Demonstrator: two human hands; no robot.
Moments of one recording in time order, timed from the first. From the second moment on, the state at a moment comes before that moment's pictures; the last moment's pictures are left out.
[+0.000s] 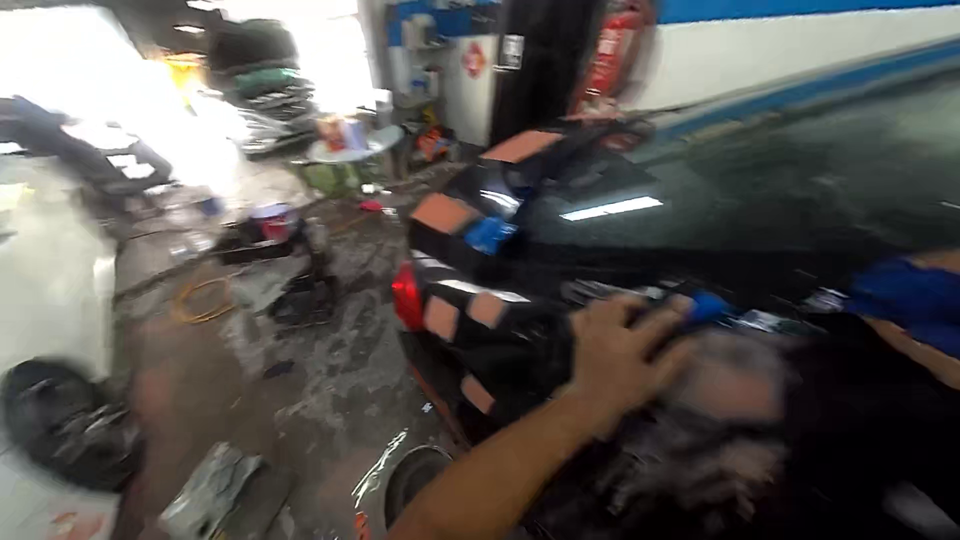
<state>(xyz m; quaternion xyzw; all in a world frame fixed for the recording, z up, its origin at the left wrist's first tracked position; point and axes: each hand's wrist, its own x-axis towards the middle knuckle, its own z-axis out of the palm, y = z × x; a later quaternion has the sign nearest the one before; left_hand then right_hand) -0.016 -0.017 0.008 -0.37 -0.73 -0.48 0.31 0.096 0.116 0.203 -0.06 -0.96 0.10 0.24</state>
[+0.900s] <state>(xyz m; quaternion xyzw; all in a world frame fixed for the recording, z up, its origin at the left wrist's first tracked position) 0.024 0.000 -0.045 -0.53 -0.66 -0.40 0.35 0.161 0.258 0.190 -0.10 -0.89 -0.13 0.43</state>
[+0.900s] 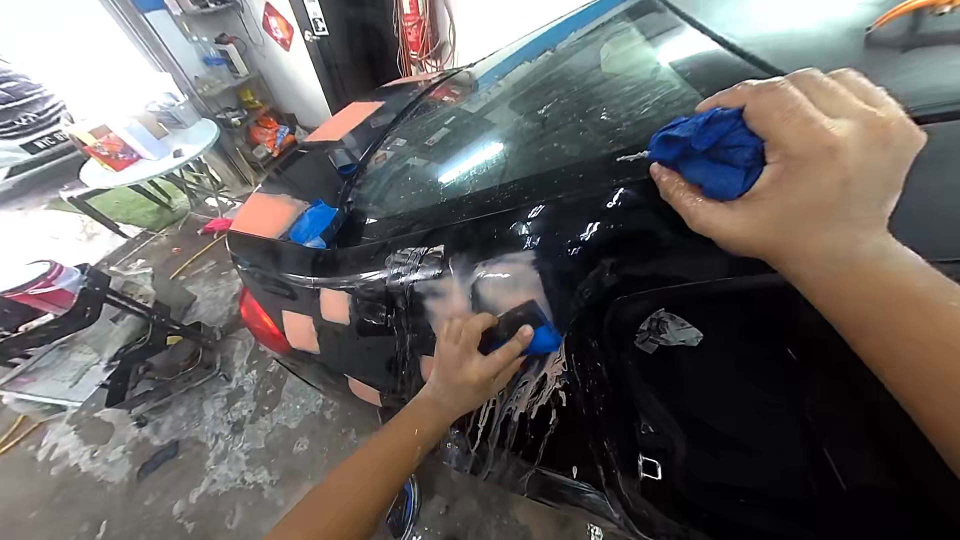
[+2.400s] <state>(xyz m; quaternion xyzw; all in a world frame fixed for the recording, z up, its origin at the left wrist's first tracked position) 0.009 0.005 -0.015 -0.37 -0.72 -0.51 0.30 0.162 0.252 0.185 -0.11 -0.89 -0.13 0.42</state>
